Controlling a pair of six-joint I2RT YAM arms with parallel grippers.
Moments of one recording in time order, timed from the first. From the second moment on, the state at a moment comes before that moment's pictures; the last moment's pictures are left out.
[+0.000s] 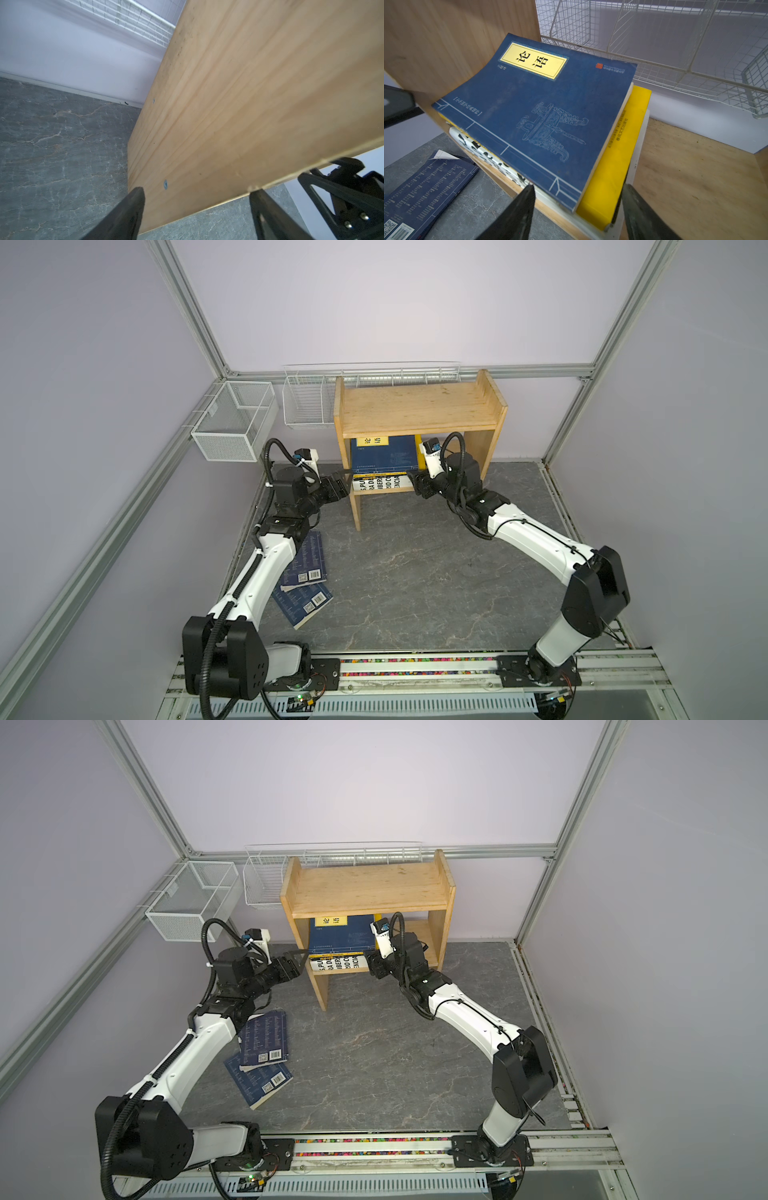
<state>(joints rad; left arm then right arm) -0.16 1.29 1.03 0.00 0.33 -0.47 0.62 1.68 1.41 -0.02 0.01 0.00</state>
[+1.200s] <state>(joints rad) -0.15 1.22 1.01 -0.01 0.29 -0.47 0.60 1.70 1.42 -0.05 0.01 0.00</state>
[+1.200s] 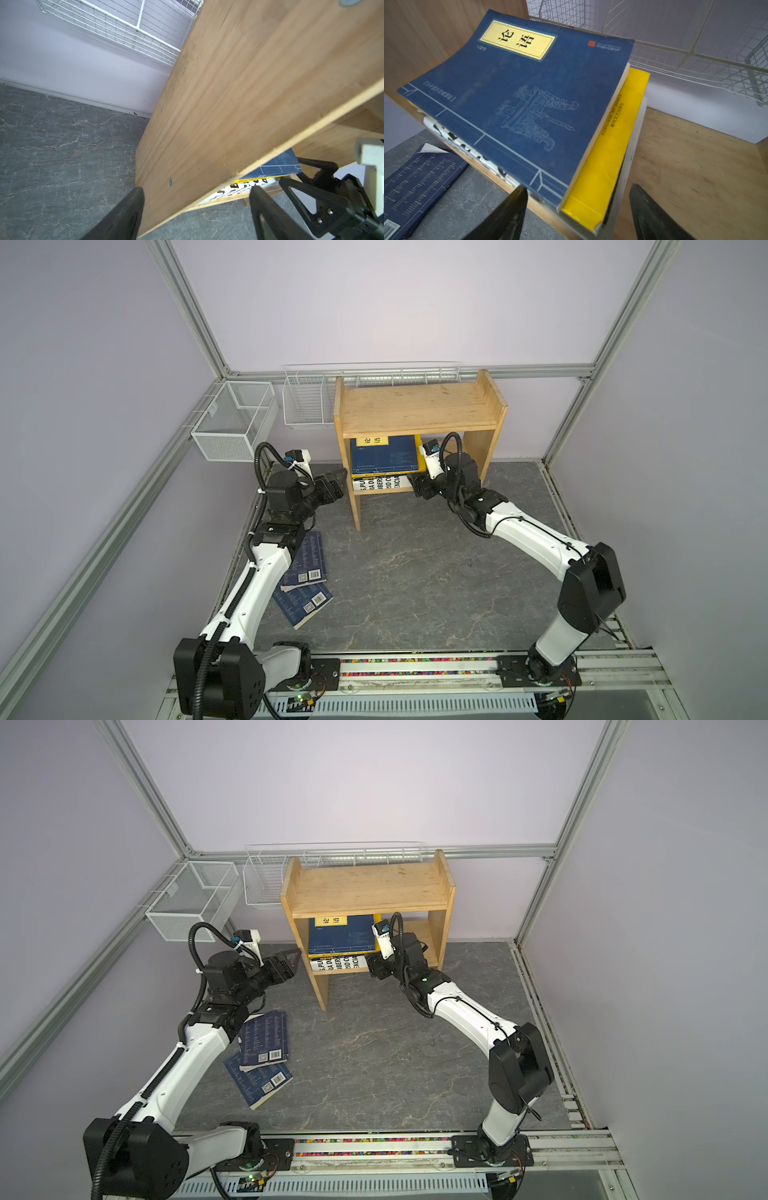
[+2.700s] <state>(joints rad) -0.11 1.20 0.96 -0.16 0.06 -0.52 0.60 1.61 1.40 -0.12 0.00 0.08</state>
